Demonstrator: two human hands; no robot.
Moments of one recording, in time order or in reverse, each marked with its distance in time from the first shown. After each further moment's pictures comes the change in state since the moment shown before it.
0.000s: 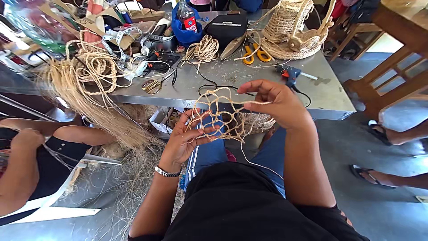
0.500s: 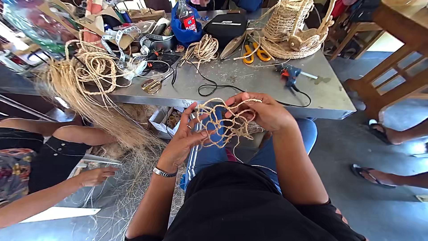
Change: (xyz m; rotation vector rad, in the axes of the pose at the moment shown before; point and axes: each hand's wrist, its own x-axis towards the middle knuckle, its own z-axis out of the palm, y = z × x) left_hand 0.001 -0.001 -0.006 0.334 -0.050 -0.038; right_hand 0.006 0.020 0.022 0.363 -0.229 0.041
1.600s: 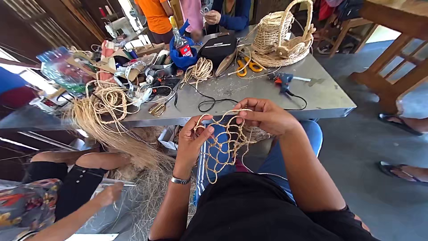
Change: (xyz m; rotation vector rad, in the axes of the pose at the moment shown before) left_hand 0.030 0.014 0.023 0.252 0.105 0.408; right_hand -0.012 -0.005 -0.016 0.068 0.094 -0.010
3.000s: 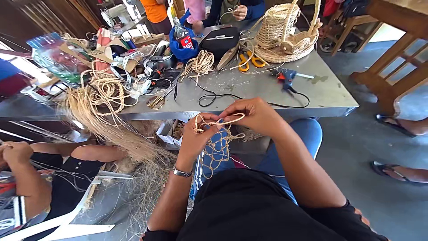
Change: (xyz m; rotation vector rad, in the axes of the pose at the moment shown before) left_hand 0.003 0.004 0.009 0.200 0.006 -0.108; right_hand 0.015 -0.007 0.037 -0.543 0.078 -0.167
